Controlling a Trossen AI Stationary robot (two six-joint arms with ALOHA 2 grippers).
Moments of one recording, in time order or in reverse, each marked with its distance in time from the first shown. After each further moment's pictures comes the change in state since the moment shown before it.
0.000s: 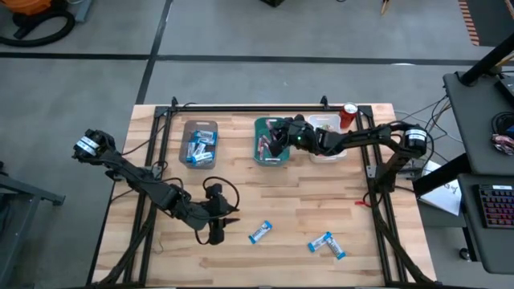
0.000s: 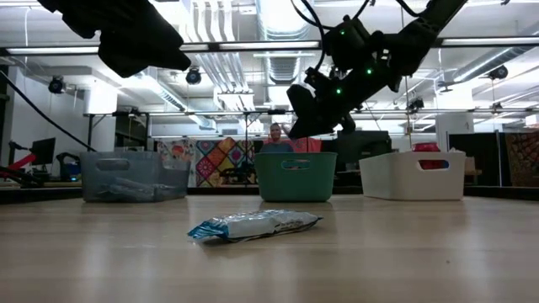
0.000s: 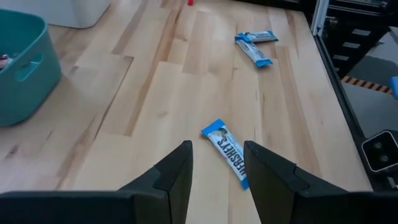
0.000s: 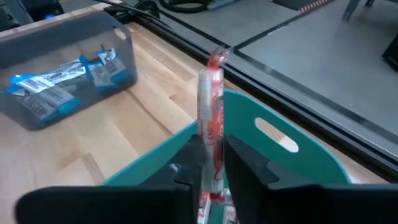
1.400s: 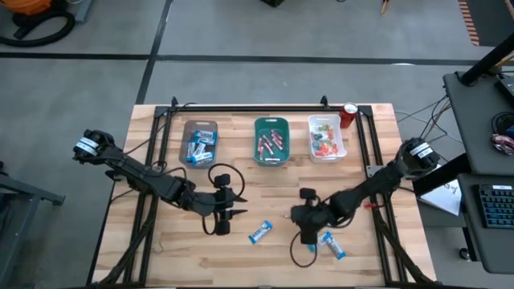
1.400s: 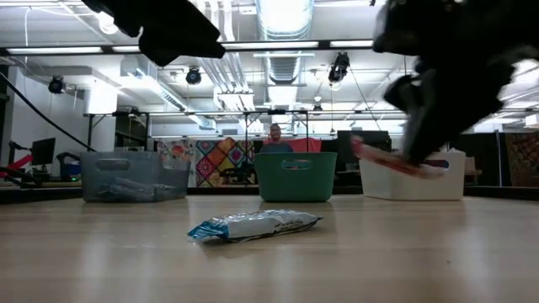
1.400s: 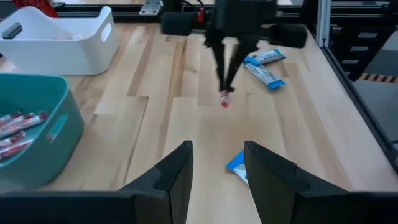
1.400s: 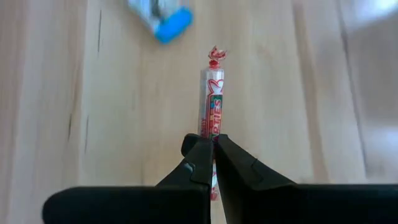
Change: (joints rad) left arm 0.118 0.000 0.031 0.068 0.070 0.245; right arm 0.806 -0.014 0.098 -0.775 -0.043 0.244
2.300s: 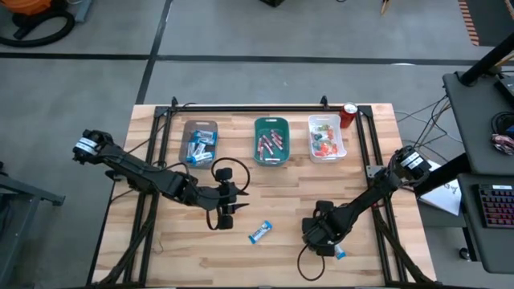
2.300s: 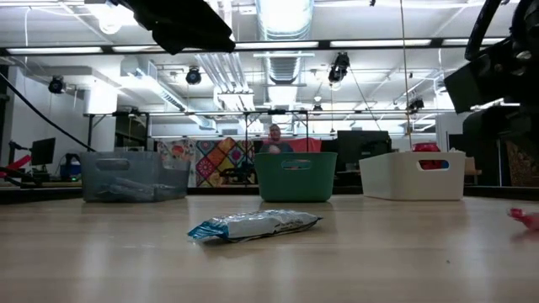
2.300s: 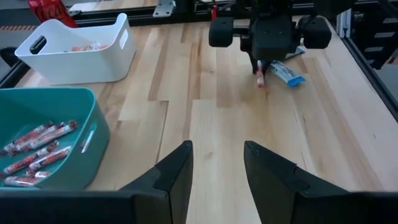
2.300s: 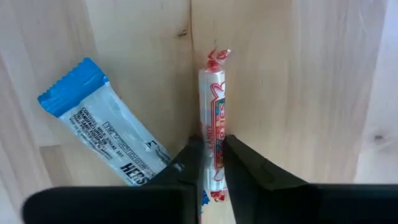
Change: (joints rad) left arm 0.049 -0.004 0.080 -0.121 0.000 0.077; right arm 0.098 0.157 0.088 -0.341 -0.280 0.225
